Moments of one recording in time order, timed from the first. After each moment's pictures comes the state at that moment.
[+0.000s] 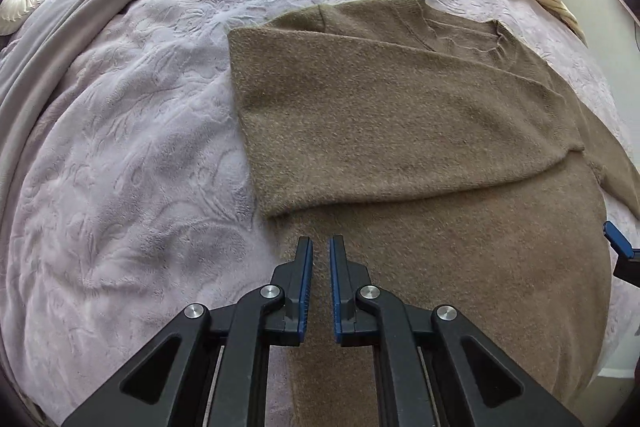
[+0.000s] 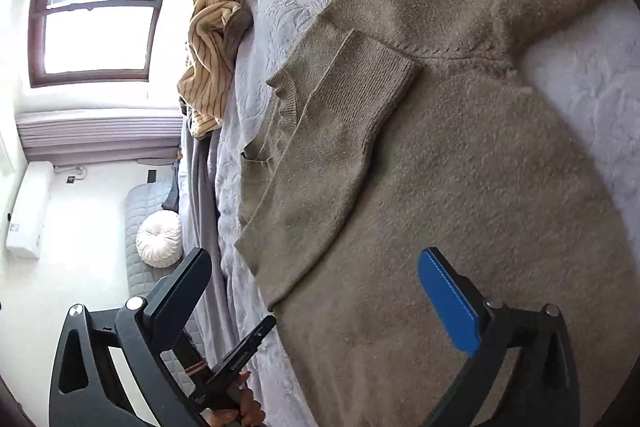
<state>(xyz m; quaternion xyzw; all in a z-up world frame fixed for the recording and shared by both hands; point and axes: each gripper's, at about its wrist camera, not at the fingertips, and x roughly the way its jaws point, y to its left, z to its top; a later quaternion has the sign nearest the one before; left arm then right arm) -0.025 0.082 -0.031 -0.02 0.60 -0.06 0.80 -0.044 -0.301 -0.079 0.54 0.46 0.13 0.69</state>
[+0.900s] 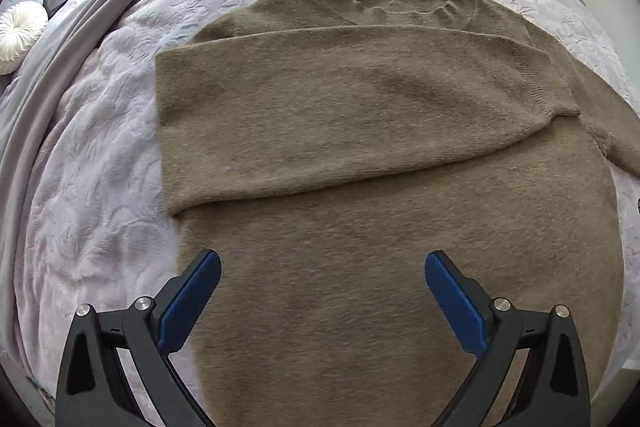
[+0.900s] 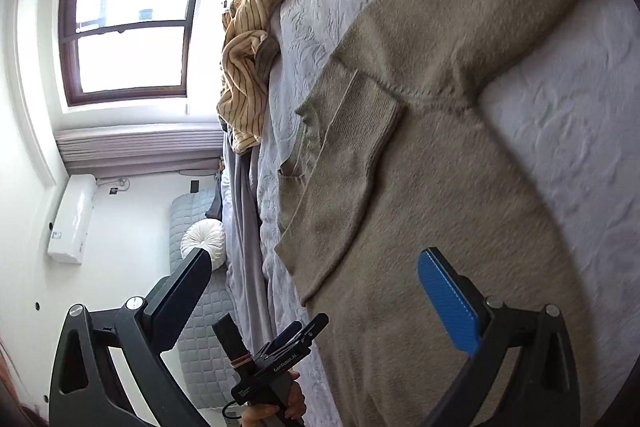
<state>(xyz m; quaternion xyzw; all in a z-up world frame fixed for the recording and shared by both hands) -0.027 -0.018 -0.031 0.05 0.61 -0.04 0.79 -0.060 -0.382 -0.077 0.58 0.42 0.16 0.68</state>
